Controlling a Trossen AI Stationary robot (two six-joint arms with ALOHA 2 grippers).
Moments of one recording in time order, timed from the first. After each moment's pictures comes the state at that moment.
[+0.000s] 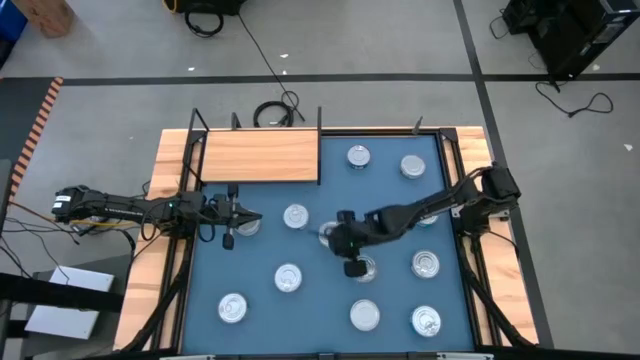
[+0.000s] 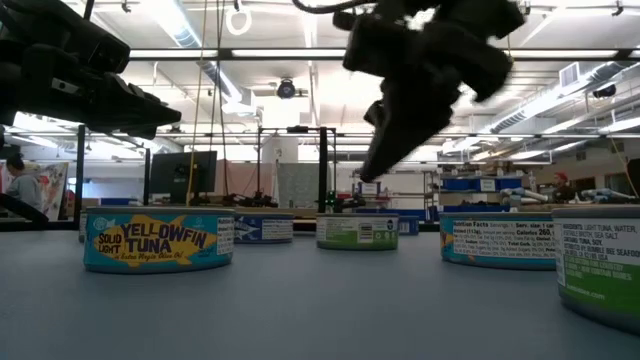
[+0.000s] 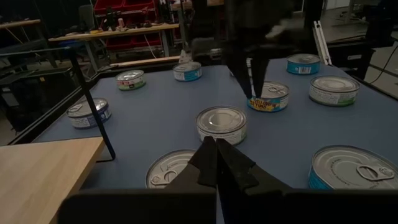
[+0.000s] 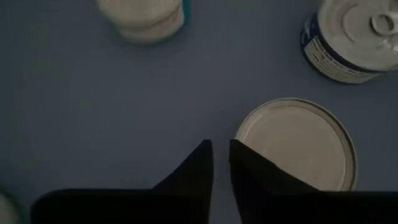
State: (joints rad) left arm -0.03 0.44 0.02 0.29 -0.03 0.10; right arm 0.22 1.77 1.13 -0.36 0.10 0.05
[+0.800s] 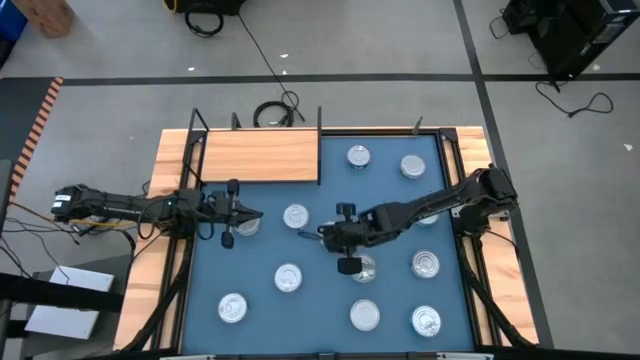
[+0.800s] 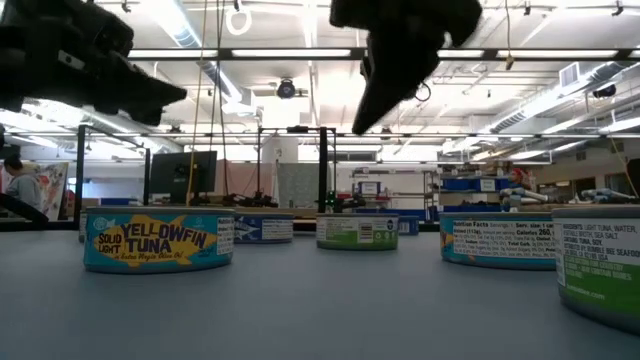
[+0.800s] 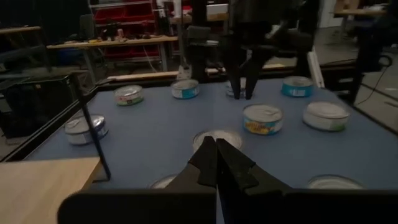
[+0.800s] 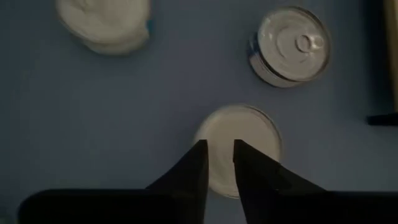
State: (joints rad) left arm -0.03 0.47 0.09 0.31 -0.01 0.06; right arm 0.22 1.80 1.41 -0.70 0.19 0.16
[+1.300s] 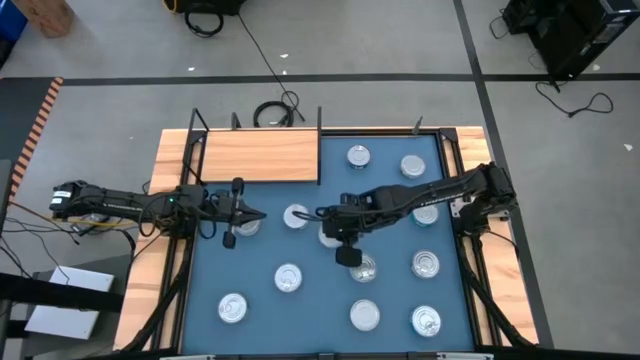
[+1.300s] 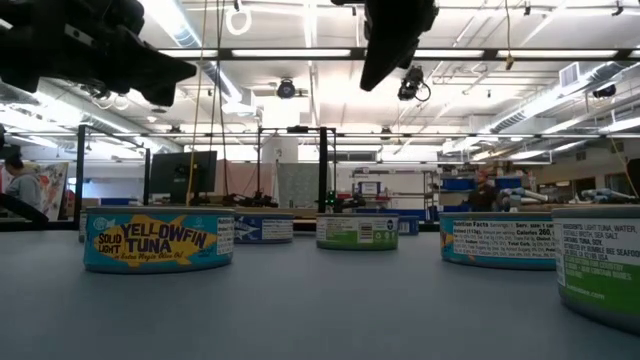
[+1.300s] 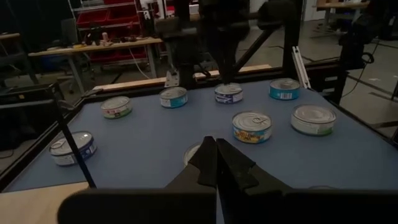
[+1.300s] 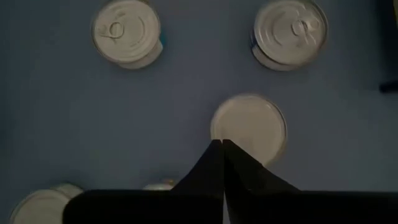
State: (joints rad) left arm -0.03 0.58 0.20 0.30 0.04 0.10; right arm 0.17 1.80 1.62 -0.96 0.05 0.28
